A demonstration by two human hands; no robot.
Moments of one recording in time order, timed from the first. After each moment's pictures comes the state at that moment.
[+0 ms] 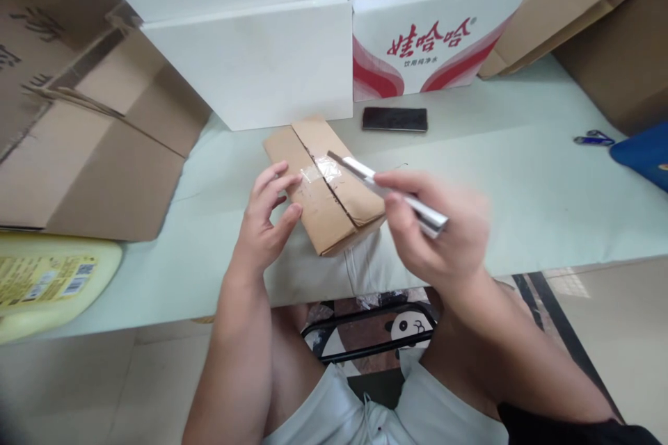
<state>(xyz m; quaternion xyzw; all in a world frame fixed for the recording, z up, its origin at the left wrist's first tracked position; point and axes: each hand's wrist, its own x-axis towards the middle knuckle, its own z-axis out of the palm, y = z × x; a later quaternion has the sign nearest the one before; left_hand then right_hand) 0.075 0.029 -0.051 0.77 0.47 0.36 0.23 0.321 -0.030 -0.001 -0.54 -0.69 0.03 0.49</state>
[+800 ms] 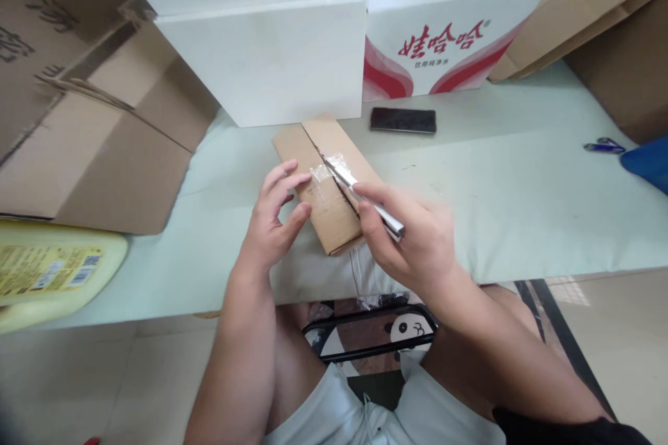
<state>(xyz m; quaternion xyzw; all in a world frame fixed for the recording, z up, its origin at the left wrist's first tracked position) 0.075 0.030 -0.053 0.77 0.46 0.37 0.24 0.295 -0.024 -0.003 -0.51 -0.73 -0.04 0.45</state>
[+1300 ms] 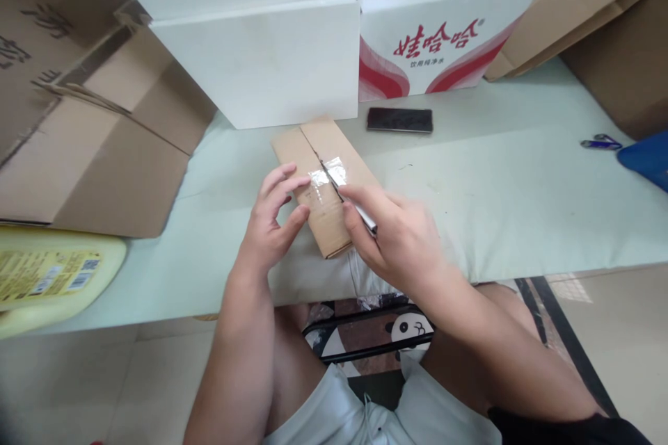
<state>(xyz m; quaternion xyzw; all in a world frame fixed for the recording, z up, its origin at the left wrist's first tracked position) 0.077 0.030 -0.053 0.77 0.46 0.37 0.25 0.291 -0.021 -0.003 -0.51 -0.76 -0.01 0.40</state>
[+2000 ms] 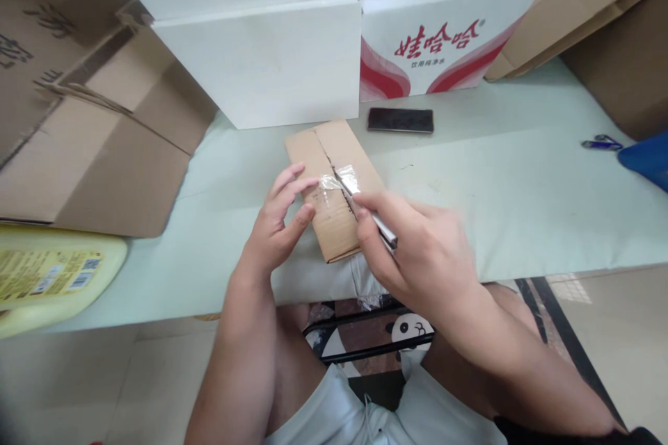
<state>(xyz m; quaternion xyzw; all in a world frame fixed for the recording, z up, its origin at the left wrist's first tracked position) 0.081 0.029 -0.048 0.80 0.44 0.34 0.25 0.297 -0.038 0.023 -0.54 -0.76 -0.03 0.36</state>
